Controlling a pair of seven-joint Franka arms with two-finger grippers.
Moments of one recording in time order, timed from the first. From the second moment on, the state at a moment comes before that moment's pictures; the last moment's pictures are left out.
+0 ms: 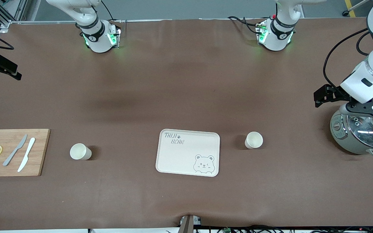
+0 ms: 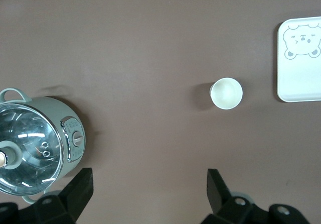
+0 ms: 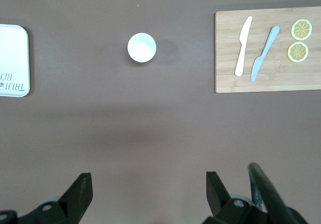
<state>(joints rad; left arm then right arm) -0.03 0.15 -0.13 -1.46 0.08 1.64 0.00 -0.05 -0.08 -0.03 -1.61 0.02 1.52 -0.07</state>
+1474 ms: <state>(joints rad) -0.14 0.46 -0.13 -1.44 0.10 1.91 -0.16 -0.05 -0.08 -0.03 -1.61 0.02 1.52 -0.07</state>
